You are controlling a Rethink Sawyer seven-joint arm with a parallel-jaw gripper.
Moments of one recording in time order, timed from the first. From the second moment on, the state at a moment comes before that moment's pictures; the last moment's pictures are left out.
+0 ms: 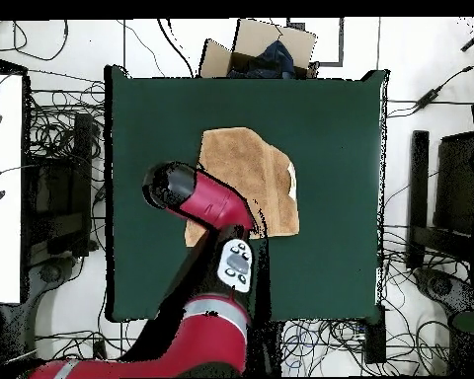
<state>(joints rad) 0.09 -0.45 -0.16 1.61 0.58 0.52 2.20</state>
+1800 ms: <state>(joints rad) -0.09 -0.24 -0.27 0.90 0.38 0.79 2.20</state>
